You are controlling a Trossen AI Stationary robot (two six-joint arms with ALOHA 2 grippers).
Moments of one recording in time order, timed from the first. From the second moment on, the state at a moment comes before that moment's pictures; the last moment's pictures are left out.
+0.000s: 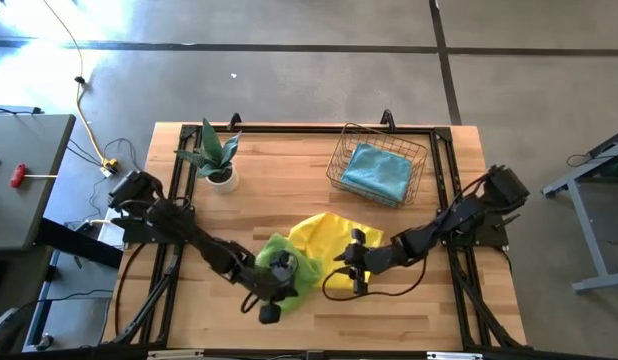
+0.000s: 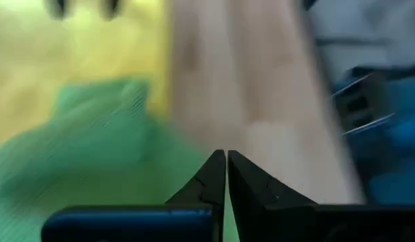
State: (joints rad) left arm -0.44 1.73 1.00 -0.05 -0.20 -0.47; right arm 0.46 1.67 0.67 0.40 0.31 0.36
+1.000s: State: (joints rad) left arm -0.62 1.78 1.00 -1.26 0.32 -0.88; right arm 0.41 1.78 0.68 0.20 0.33 0.44
